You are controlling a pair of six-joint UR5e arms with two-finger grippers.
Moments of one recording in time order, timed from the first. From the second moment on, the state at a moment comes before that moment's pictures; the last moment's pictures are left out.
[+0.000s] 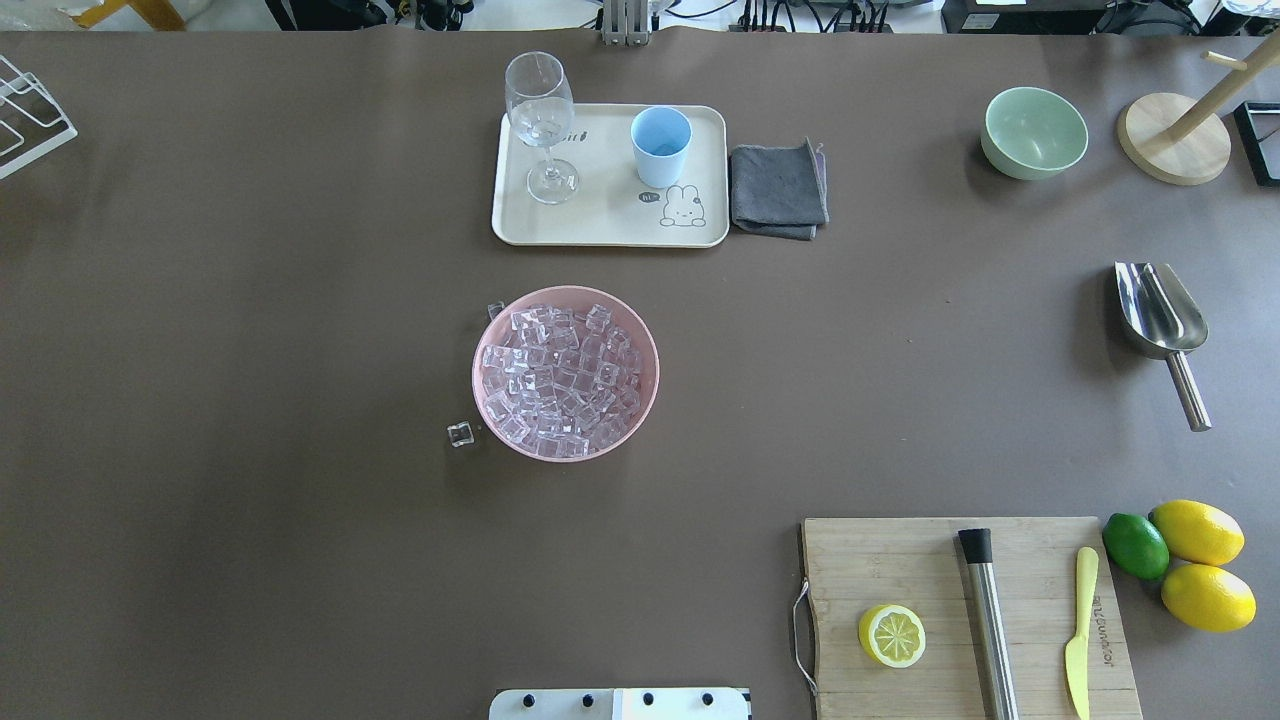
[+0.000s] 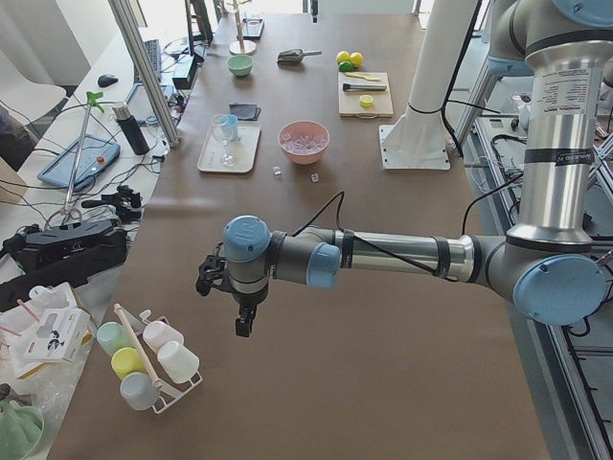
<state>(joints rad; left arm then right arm) -1.56 -1.58 -1.62 -1.69 -2.34 0.00 1.40 -1.76 1.87 -1.54 2.37 0.10</state>
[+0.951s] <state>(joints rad) -1.57 -1.57 -1.62 -1.69 -2.34 0.03 1.56 -1.76 1.85 -1.75 2.31 -0.22</state>
